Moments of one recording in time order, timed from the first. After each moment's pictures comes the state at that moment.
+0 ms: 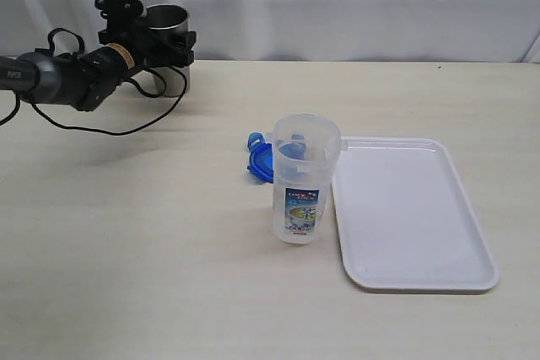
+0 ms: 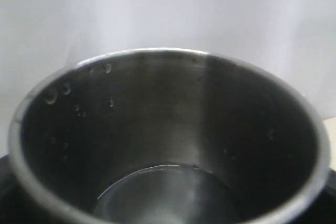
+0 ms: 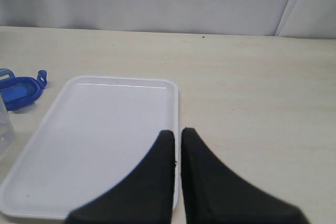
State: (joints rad) left arm -0.15 2.52 -1.73 0.47 -0.57 -0.39; right arm -0.02 0.01 0.00 -0.03 0.35 -0.04
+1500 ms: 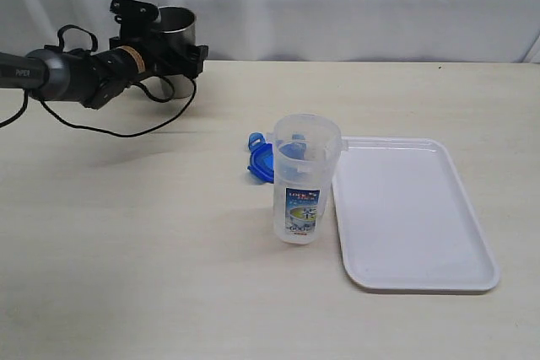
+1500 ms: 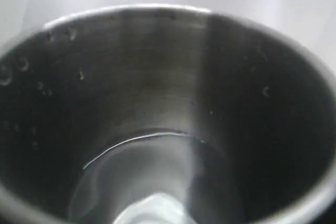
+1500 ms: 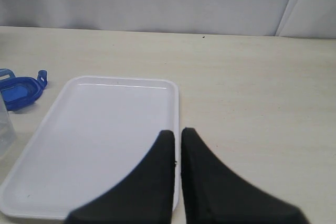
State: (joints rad) left arm -0.18 2.52 -1.74 0.56 -0.43 -0.47; right arm -0.02 0.01 0.00 -0.03 0.35 -0.04
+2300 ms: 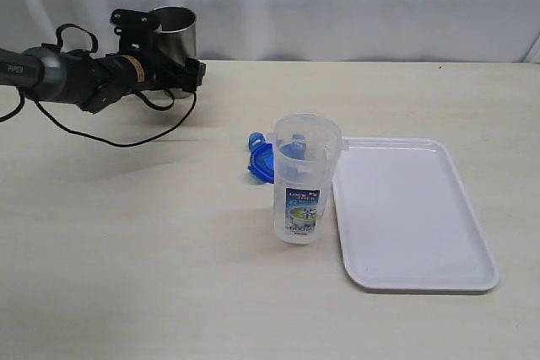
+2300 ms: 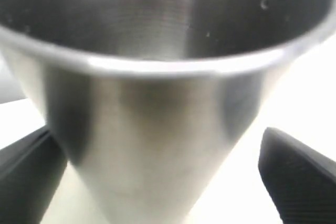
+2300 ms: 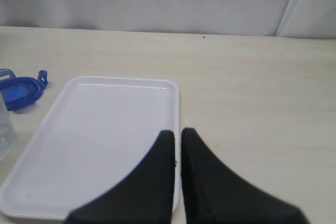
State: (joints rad) left arm -0.20 2.44 -1.62 0.57 -0.30 -0.52; right arm -0.02 0.01 0.00 -0.03 0.35 -0.04
